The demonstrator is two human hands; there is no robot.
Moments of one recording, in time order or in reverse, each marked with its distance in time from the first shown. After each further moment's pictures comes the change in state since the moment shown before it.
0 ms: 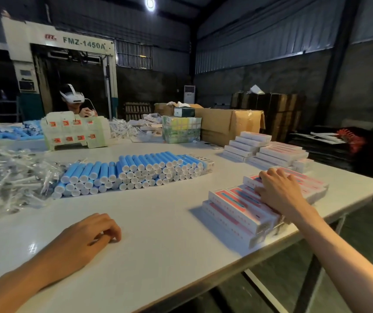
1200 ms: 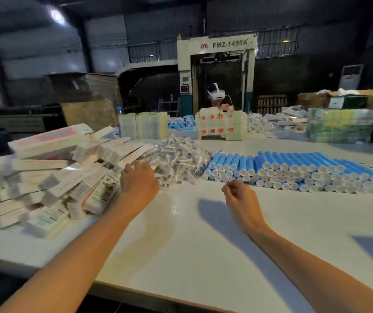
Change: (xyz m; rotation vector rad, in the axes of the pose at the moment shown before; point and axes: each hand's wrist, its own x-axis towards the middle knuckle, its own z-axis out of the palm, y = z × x) left_hand -0.068 -0.063 -0.133 0.790 0.113 -1.179; right_hand -0.039 -0.407 -0.004 1.419 -0.159 -0.410
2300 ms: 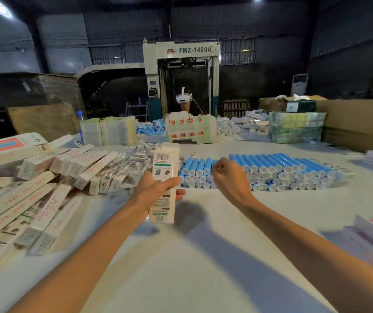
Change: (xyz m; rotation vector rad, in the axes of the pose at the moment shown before) left_hand -0.012 0.073 -0.001 -1.719 -0.424 0.145; right_hand 0.060 -0.027 -0.043 -0.224 0.106 -0.012
